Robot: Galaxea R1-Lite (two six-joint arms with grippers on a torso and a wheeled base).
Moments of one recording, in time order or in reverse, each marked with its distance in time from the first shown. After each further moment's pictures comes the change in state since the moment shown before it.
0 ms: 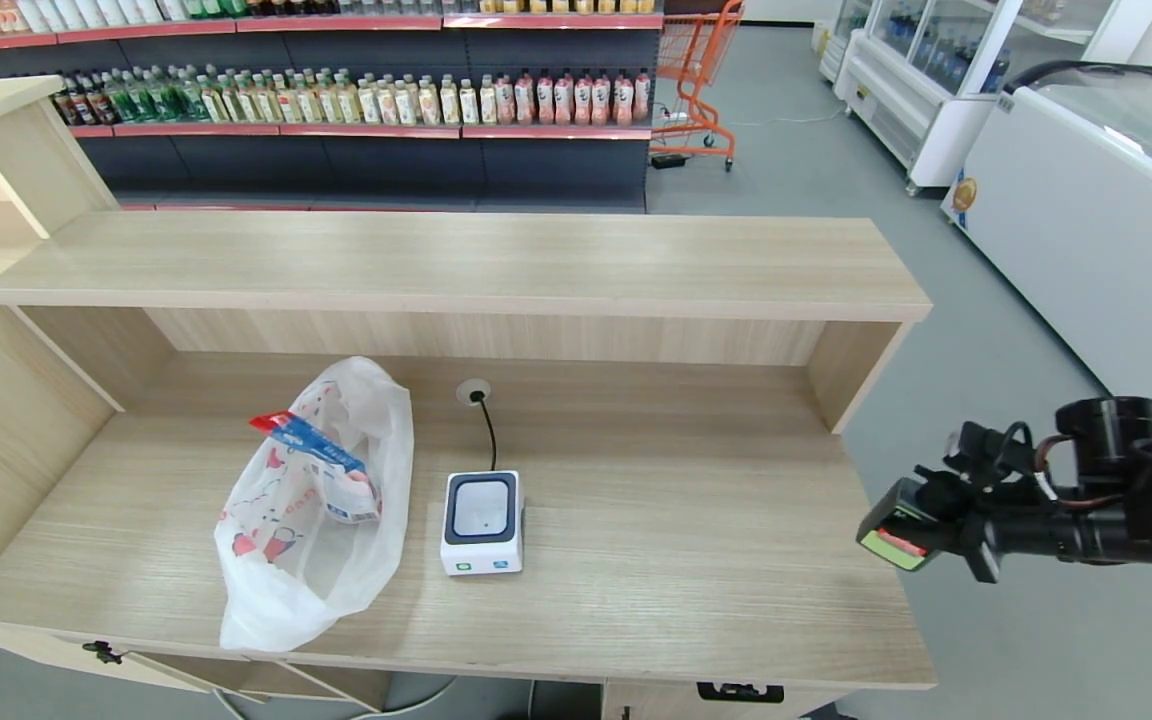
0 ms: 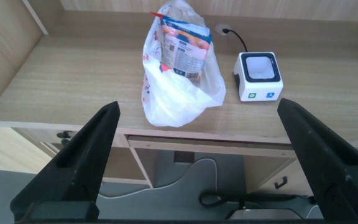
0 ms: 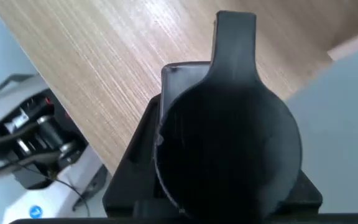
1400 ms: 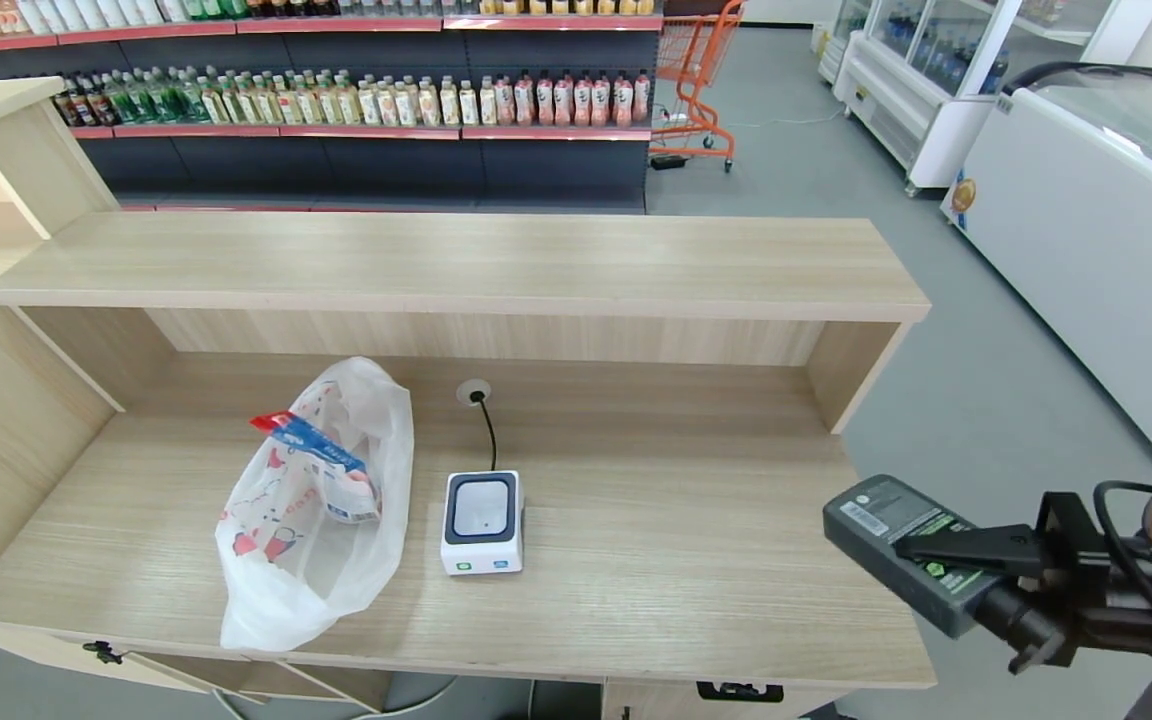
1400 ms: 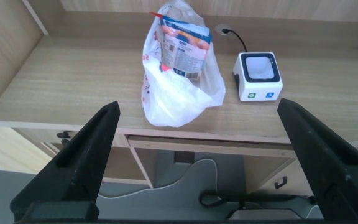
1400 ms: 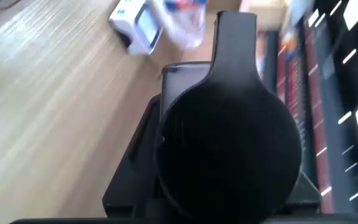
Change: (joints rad) left arm 0.001 0.000 0.000 0.000 0.000 0.000; right arm 0.209 -0.457 0.288 0.035 0.387 -1.431
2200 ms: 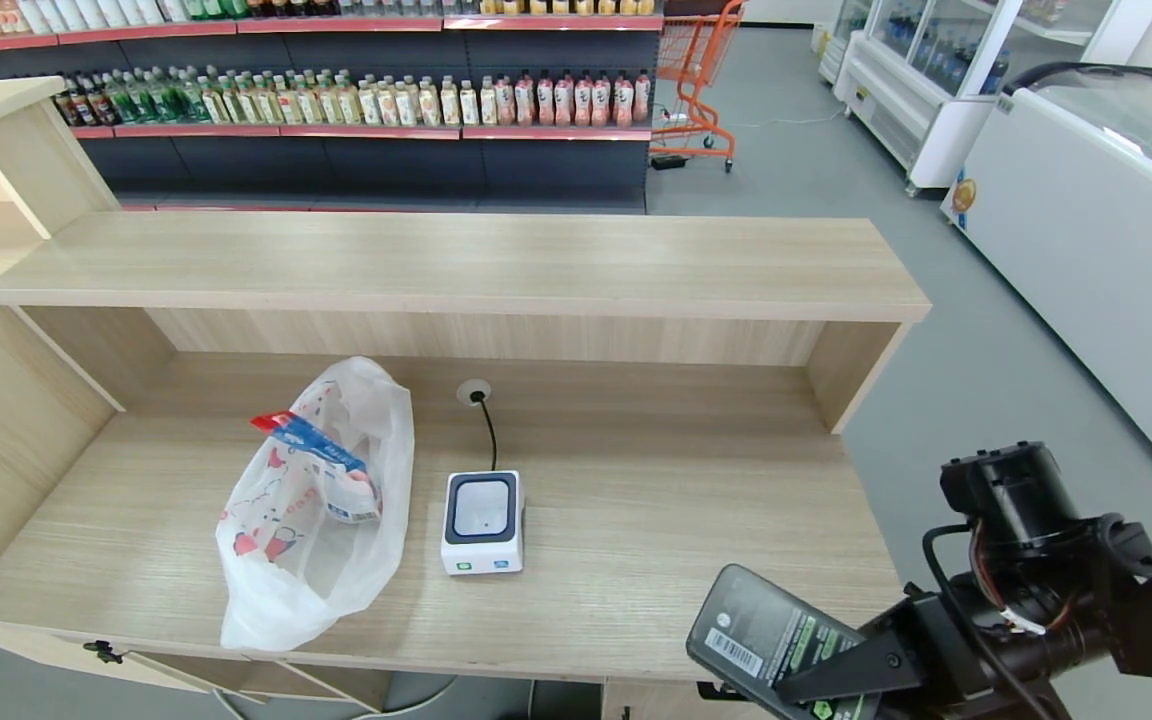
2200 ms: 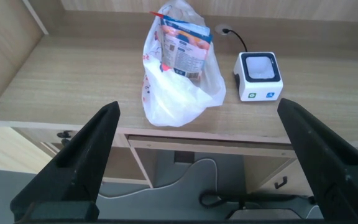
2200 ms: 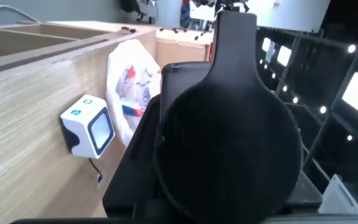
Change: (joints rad) left arm 0.000 0.000 0.000 0.000 0.000 0.000; right arm 0.363 0.225 -0.050 -0.010 0.099 -0.401
